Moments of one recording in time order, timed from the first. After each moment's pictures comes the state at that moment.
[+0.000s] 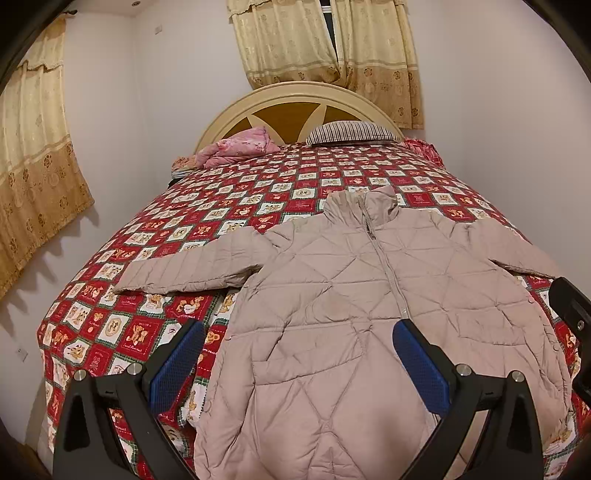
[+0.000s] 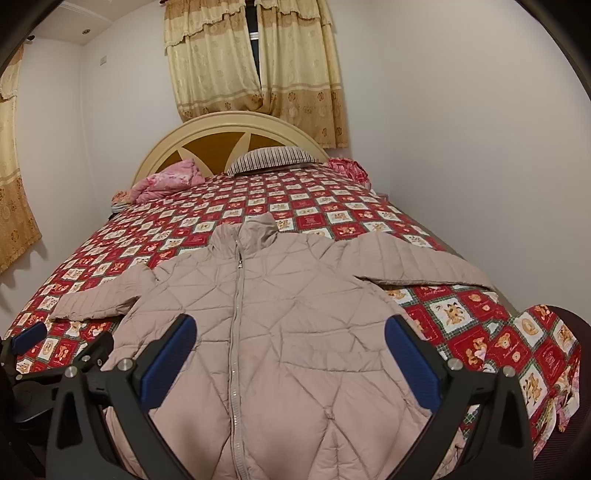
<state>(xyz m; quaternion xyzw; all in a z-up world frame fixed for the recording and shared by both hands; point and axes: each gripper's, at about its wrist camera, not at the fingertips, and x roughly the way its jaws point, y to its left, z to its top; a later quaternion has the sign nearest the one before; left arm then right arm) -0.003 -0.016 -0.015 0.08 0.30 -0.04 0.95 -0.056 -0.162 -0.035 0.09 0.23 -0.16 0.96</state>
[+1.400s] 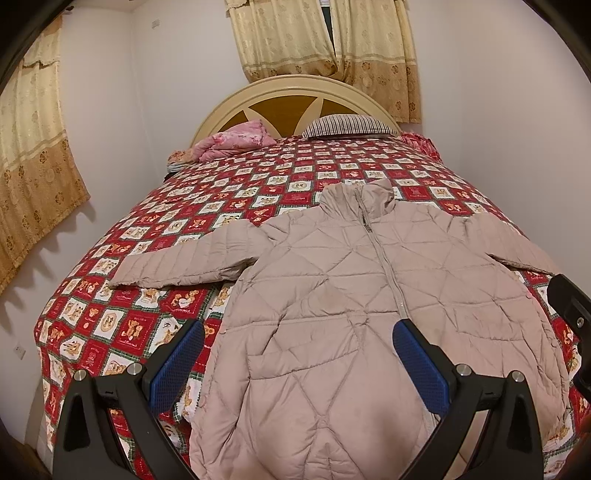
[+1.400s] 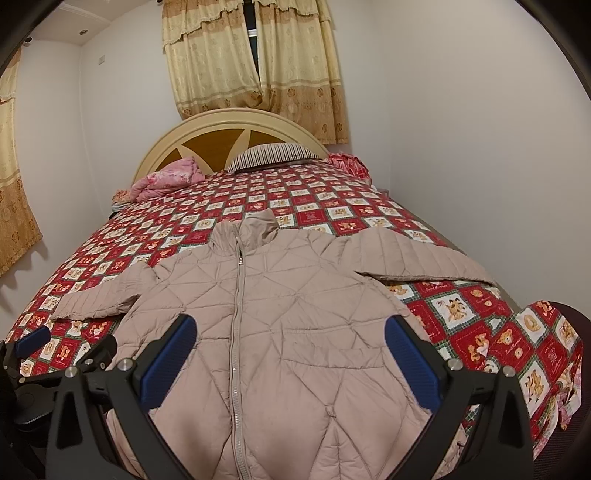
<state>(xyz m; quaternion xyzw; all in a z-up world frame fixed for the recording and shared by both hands) -0.001 -0.010 -0.014 0.08 0.31 -0.05 0.95 -0.054 -0.161 -0.036 0.09 0.23 -0.16 0.96</state>
